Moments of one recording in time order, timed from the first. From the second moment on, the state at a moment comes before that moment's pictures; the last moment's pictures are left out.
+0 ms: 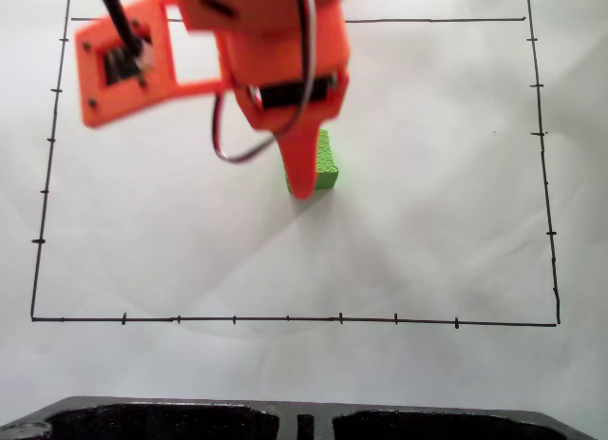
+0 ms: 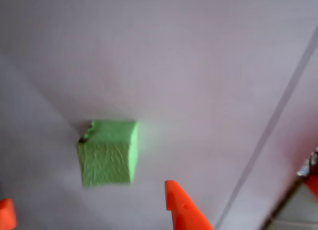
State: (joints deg) arm -1.1 116.9 117.6 76.1 1.8
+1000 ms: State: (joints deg) arm 3.1 173.1 152.1 70.8 -6.9
